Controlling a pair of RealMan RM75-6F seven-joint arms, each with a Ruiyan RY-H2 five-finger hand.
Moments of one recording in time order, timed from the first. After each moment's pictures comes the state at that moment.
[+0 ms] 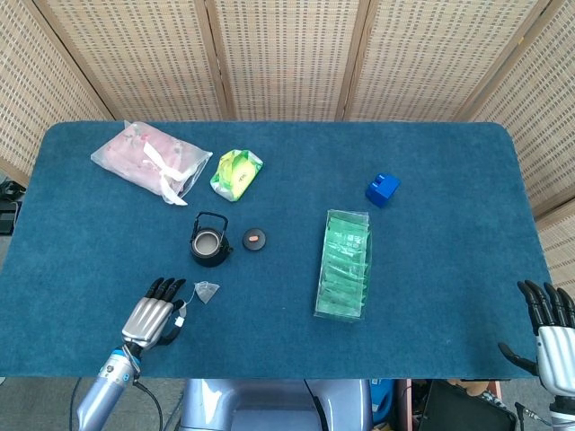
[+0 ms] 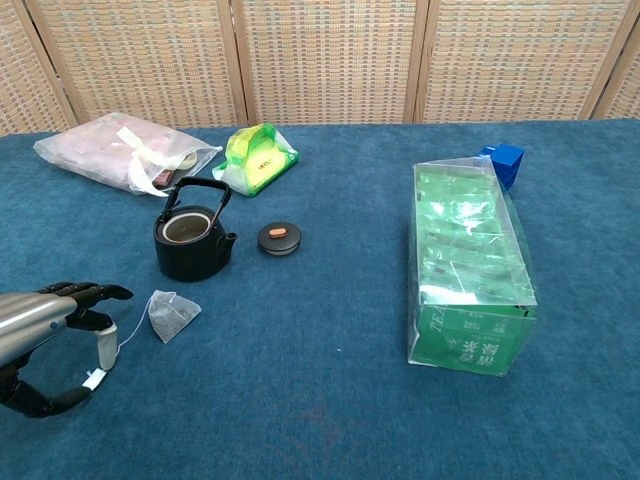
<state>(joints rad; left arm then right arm) -0.33 -1.55 0.03 -1.58 1.29 1.10 0.45 -0.05 -1.20 0.04 -1.47 -1.57 1.63 0.04</state>
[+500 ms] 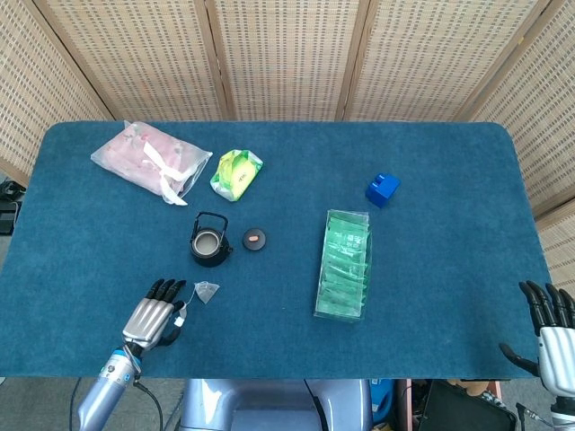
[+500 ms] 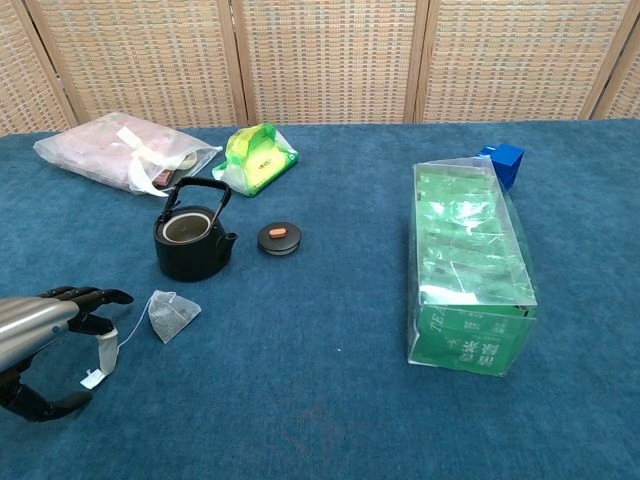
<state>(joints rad) -0.34 -1.56 0.03 -1.58 1.27 1.10 0.46 -0.06 -1.20 0.04 -1.47 -1.56 1.64 0.05</state>
